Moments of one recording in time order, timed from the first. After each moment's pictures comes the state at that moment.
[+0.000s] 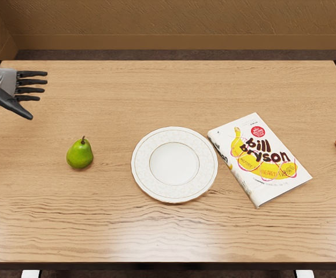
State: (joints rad) left arm -1.07 0.87 -0.32 -0.91 0.14 -0.61 0.32; right arm 0.00 0.00 0.17 0.19 -0.10 0.22 -0.06
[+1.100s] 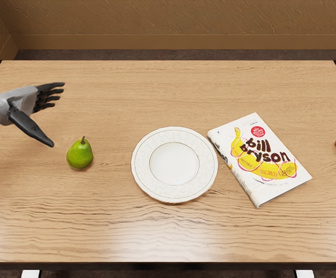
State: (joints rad) left arm -0.91 0.93 -0.25 -1.21 0.48 -0.29 -0.12; right arm 0.00 0.00 0.18 0.18 -0.10 0.21 -0.06
